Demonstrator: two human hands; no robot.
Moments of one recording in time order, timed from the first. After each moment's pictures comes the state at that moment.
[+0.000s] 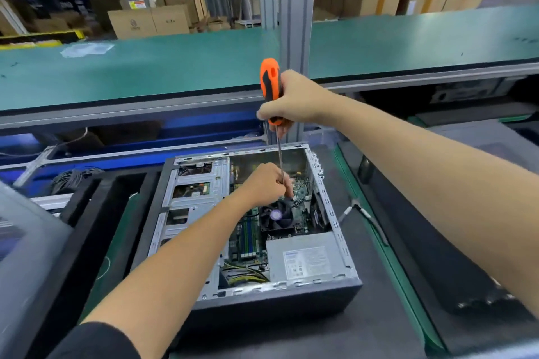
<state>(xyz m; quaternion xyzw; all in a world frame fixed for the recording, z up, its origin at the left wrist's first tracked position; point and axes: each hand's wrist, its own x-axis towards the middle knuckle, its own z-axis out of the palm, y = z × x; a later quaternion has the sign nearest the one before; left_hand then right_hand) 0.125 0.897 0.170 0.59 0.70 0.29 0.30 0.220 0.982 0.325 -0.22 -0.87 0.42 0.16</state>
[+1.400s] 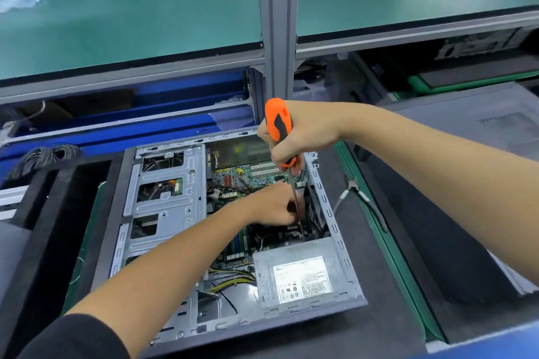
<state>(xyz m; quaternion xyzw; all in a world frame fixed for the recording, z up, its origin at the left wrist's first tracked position) 0.136 0.935 0.116 0.71 0.58 0.09 0.40 0.233 1.030 0.262 -0.11 -0.87 0.48 -0.08</state>
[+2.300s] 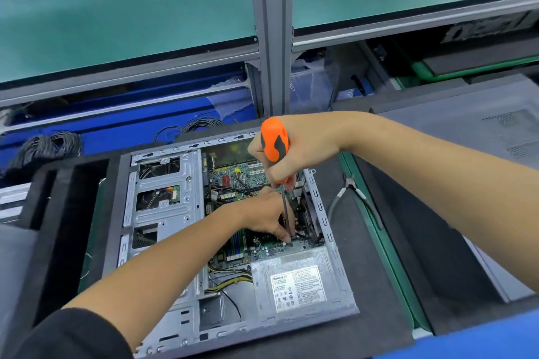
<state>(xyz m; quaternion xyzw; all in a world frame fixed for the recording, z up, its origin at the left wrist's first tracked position) 0.125 0.942 0.120 0.75 0.53 -0.02 0.41 0.231 1.040 0.278 -0.05 -0.86 0.48 -0.15</state>
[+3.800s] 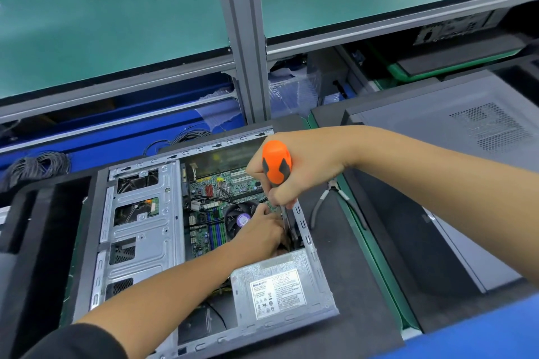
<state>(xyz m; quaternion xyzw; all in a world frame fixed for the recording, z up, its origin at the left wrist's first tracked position) 0.166 0.918 0.066 0.84 0.54 -0.04 0.11 0.279 1.032 0.281 -0.07 -0.89 0.43 -0.12</state>
